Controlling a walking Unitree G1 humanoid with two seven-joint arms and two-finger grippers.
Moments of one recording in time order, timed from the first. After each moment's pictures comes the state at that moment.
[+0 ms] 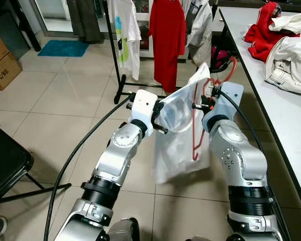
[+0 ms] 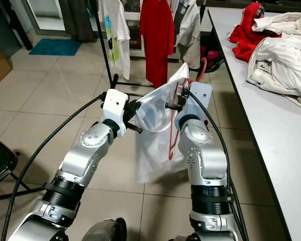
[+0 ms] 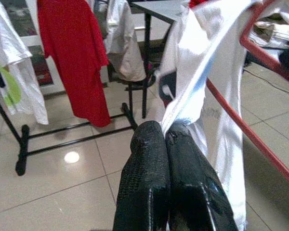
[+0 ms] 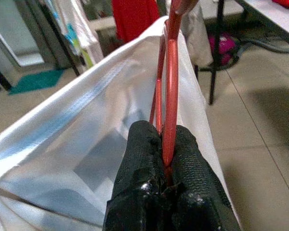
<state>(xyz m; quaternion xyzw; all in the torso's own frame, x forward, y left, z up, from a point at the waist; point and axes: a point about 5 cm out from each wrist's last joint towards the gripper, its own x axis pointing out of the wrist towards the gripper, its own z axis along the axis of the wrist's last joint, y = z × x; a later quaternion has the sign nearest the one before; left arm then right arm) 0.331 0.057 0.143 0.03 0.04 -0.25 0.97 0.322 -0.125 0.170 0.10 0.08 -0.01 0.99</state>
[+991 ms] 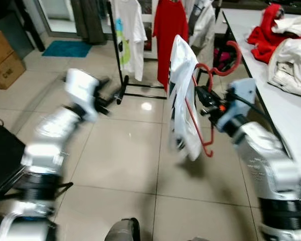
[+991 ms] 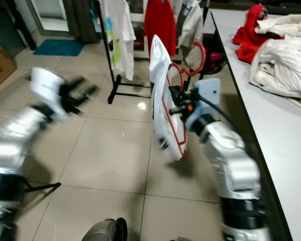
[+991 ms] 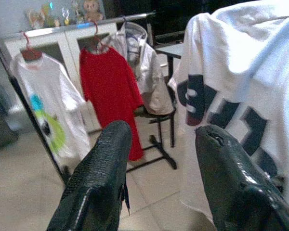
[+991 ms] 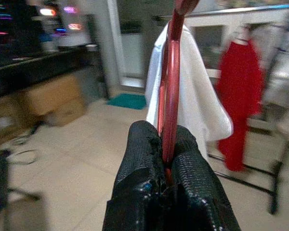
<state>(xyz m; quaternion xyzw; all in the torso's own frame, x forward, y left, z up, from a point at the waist) 0.332 0.202 0.208 0.10 -0.06 -0.26 0.96 0.296 -0.154 0.195 0.04 -0.02 0.25 0.97</state>
